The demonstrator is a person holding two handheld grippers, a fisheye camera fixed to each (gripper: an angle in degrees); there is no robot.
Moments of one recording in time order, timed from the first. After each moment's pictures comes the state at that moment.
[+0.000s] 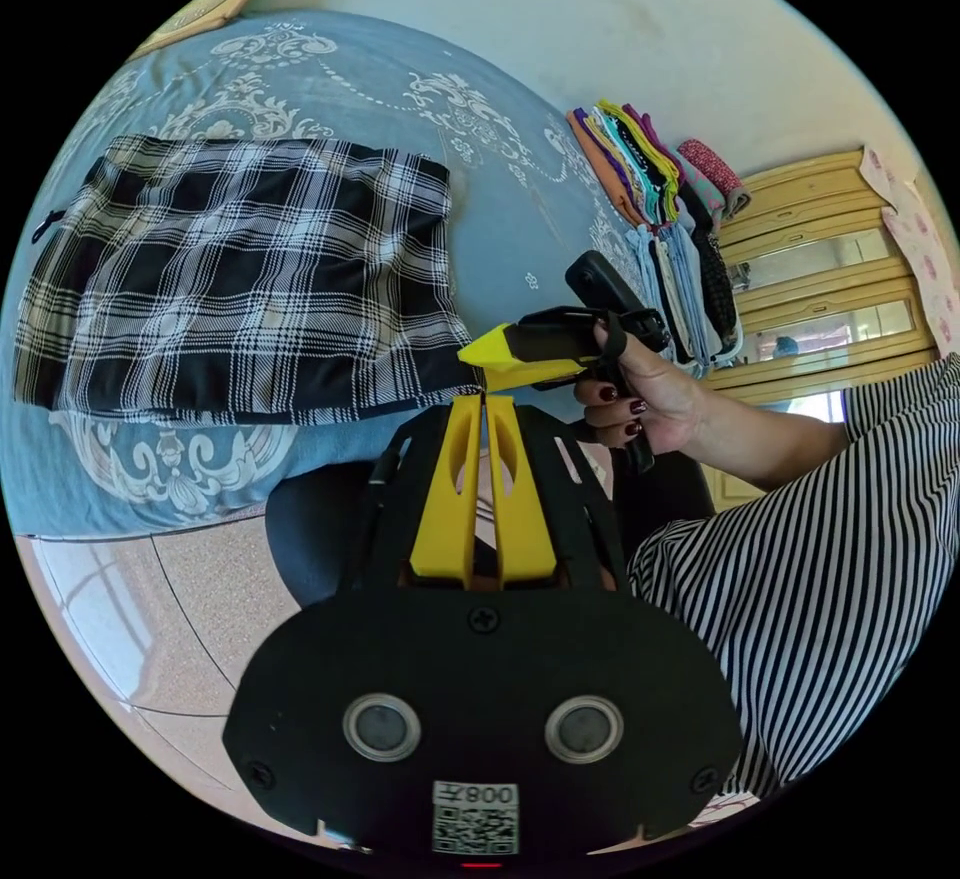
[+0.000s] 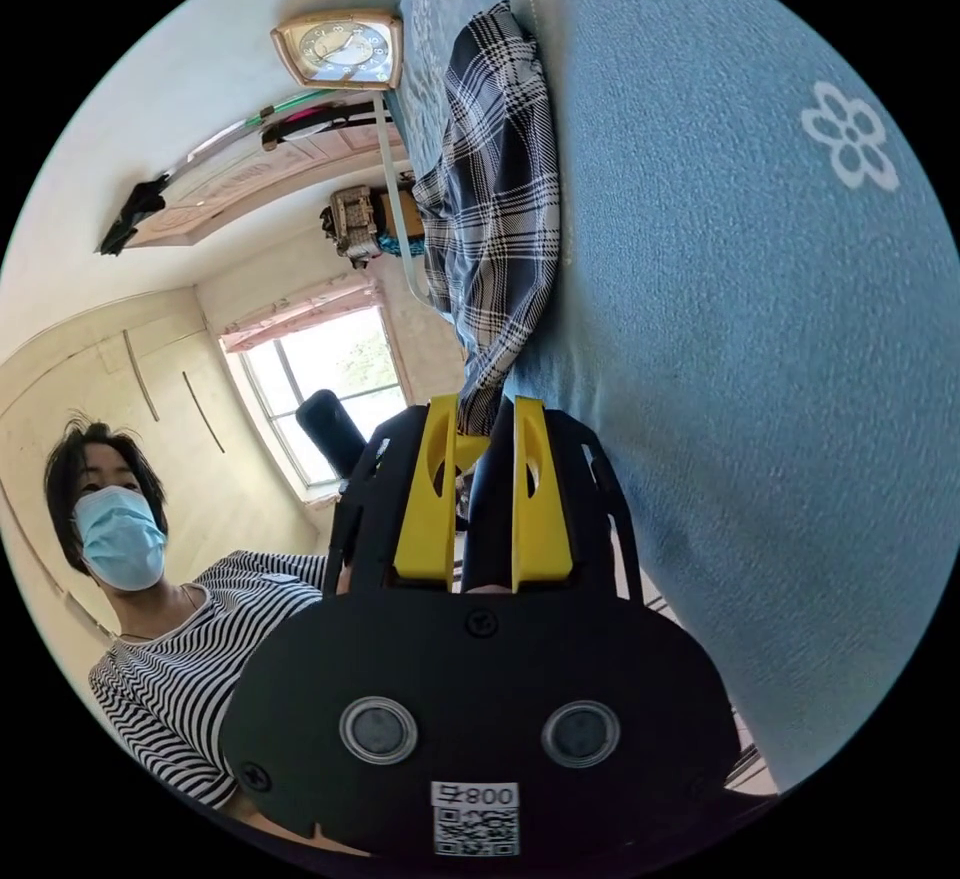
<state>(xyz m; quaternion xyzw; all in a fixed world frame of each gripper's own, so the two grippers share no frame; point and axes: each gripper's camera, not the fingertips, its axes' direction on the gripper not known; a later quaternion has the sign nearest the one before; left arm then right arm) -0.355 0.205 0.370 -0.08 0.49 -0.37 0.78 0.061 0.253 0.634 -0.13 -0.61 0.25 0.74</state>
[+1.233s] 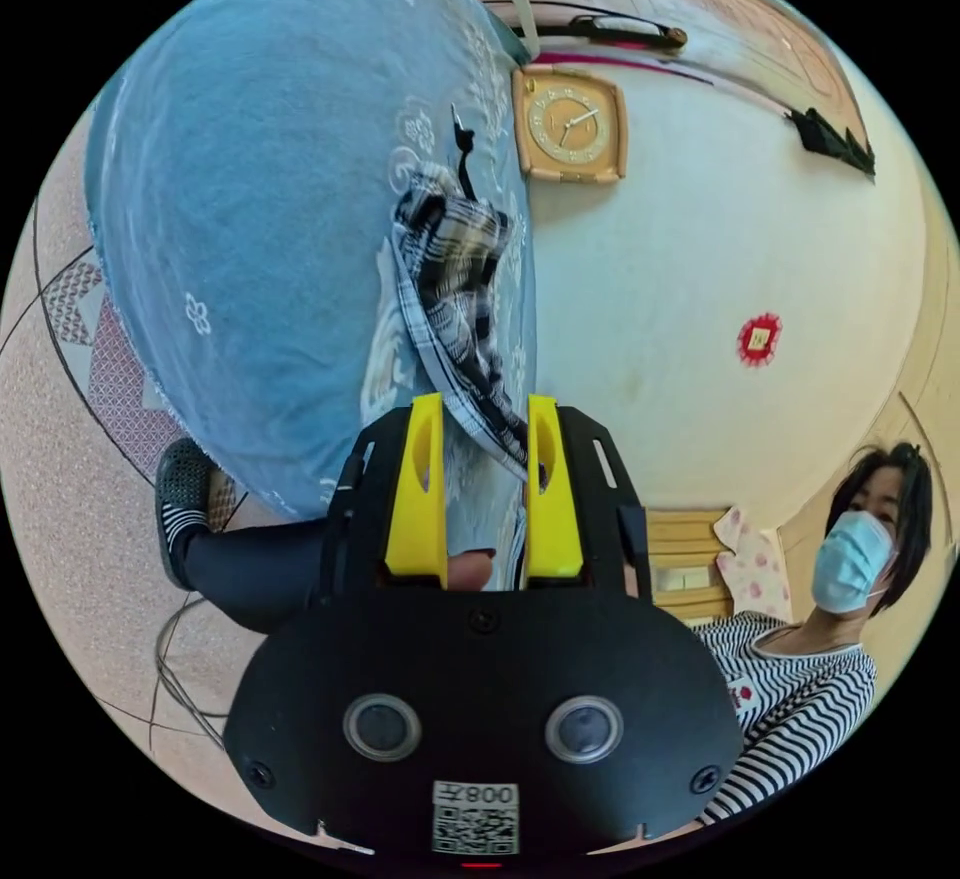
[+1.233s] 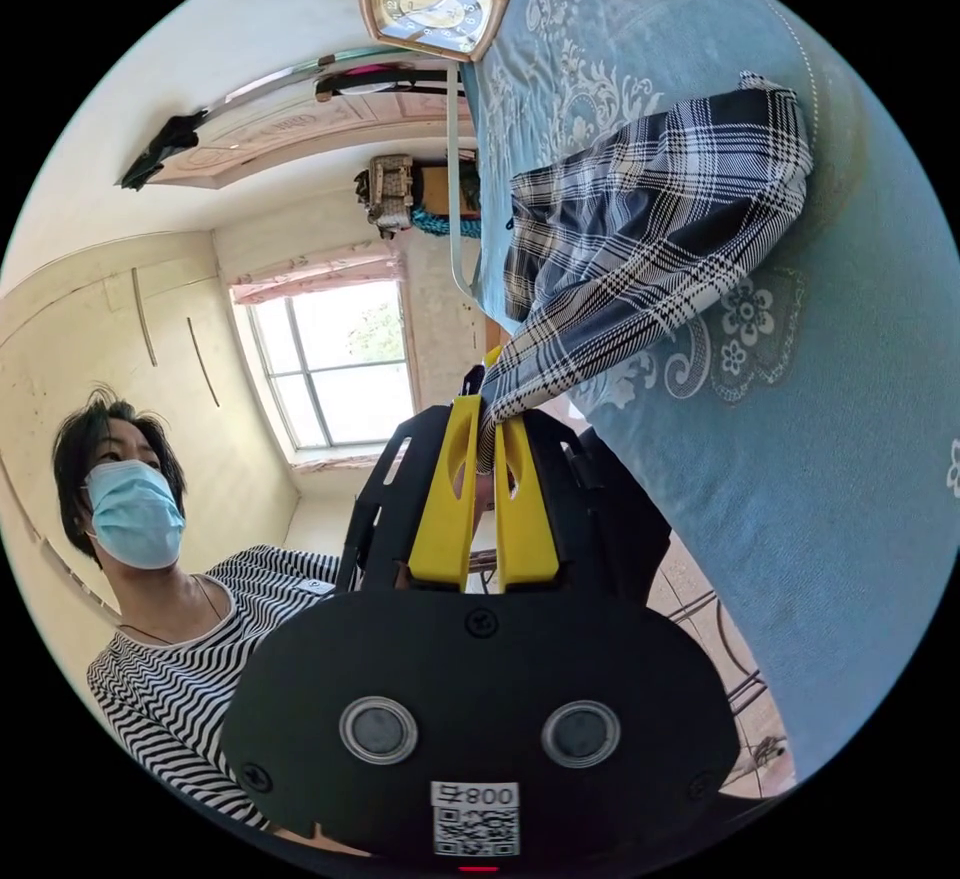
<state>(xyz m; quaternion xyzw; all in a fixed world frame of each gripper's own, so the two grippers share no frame) -0.544 0.577 0.353 0.13 0.45 -0.76 0.44 -0.059 0.113 0.520 -0.10 -0.61 0.17 0.77</state>
